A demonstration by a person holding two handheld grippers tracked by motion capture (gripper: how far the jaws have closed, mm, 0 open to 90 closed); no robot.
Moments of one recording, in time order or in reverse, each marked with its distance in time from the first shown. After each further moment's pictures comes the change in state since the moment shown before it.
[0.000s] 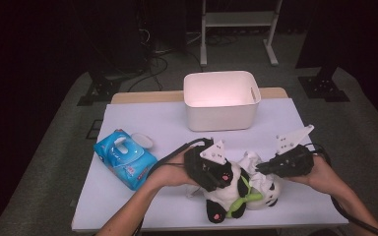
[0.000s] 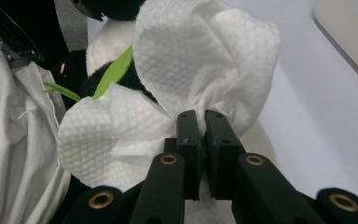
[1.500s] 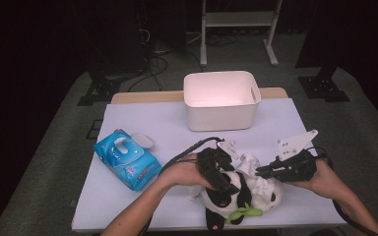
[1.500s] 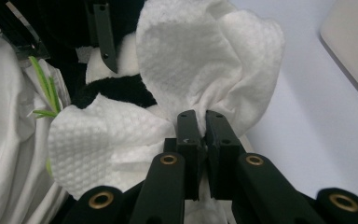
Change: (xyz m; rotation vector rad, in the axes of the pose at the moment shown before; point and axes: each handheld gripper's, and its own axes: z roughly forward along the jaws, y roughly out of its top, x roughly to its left) left arm 0.014 0.008 0.034 0.091 -0.200 -0.223; right arm 0.018 0.005 -0.006 -0.018 -0.009 -0.068
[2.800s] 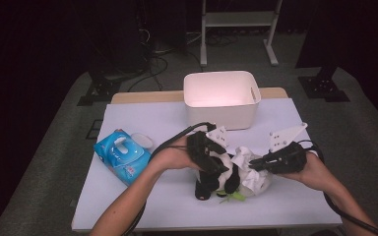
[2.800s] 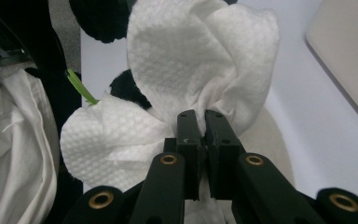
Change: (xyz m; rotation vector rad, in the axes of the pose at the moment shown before) left arm 0.011 0.001 -0.047 -0.010 0.190 0.177; right arm -0.017 0.010 0.013 0.003 -0.018 0.015
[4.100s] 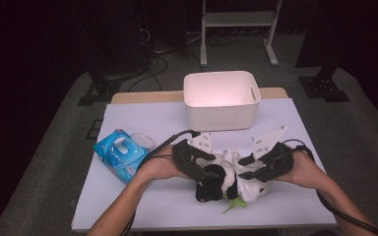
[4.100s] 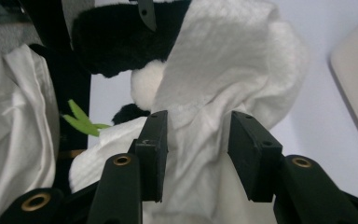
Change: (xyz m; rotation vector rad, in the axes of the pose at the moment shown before) left arm -0.013 -0.031 -0.007 -0.048 -0.017 -0.057; right arm 0.017 0.035 0.020 0.100 0.014 -0.143
